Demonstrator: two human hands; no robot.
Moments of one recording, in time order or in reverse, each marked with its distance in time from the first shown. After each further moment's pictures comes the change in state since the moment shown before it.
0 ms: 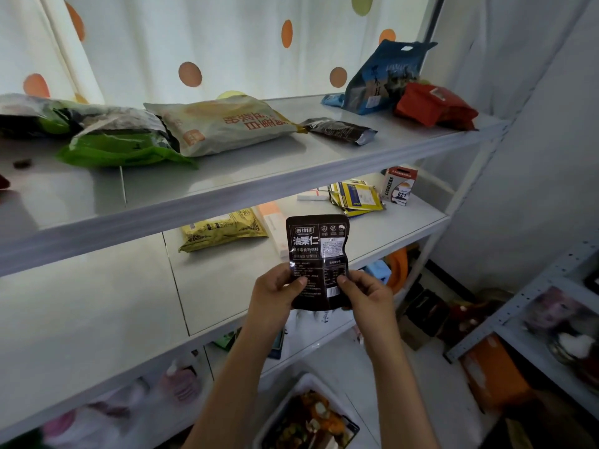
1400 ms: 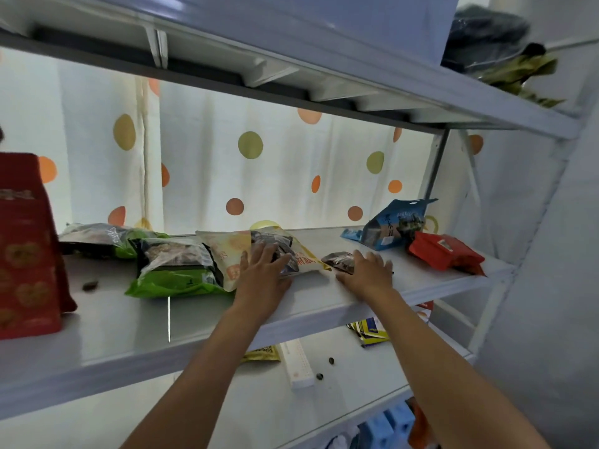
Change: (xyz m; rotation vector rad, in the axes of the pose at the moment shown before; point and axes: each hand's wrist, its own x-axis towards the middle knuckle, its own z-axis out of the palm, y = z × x) left_hand 0.160 0.164 -0.072 1.229 0.328 0.627; right_hand 0.232 -0.177 0.084 -1.490 0.020 -0.384
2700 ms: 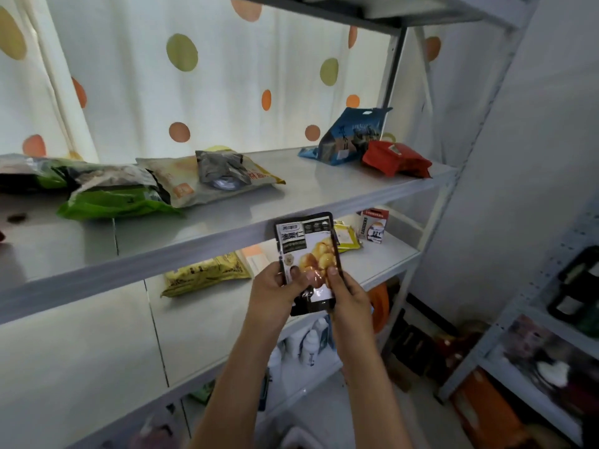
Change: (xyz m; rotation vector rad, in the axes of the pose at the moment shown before) left_hand -0.162 0.118 0.025 -1.327 -0.221 -0.570; right_hand -0.255 0.014 0.055 1.765 0.136 0.351
